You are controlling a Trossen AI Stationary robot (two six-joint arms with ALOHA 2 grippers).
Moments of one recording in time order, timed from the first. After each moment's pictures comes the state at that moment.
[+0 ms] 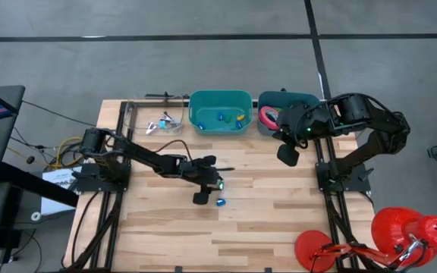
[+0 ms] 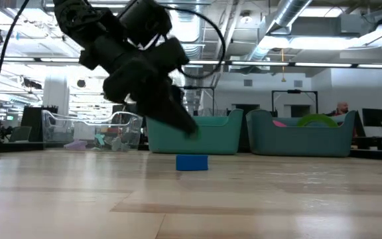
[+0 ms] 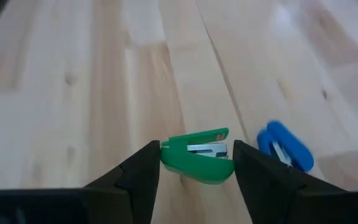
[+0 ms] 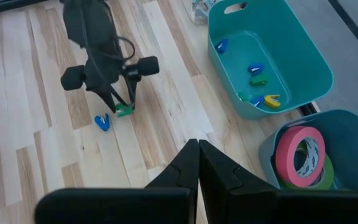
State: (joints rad) left arm -0.08 1.78 0.82 0.27 0.01 0.13; right arm 0.12 1.43 1.96 -1.49 0.32 0.37
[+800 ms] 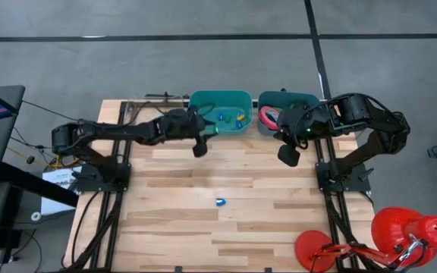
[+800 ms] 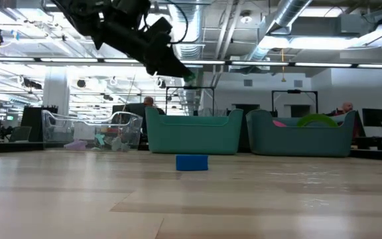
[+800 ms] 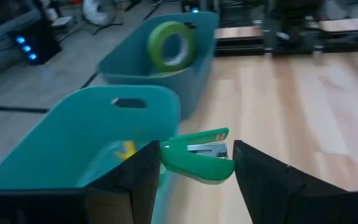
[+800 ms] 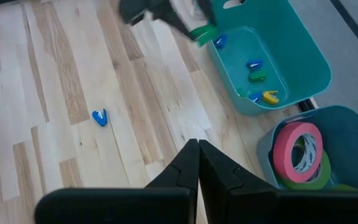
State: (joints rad) left arm 0.29 1.45 0.82 0.27 -0.04 0.18; right arm 0.12 1.43 1.96 -1.51 0.32 0.37
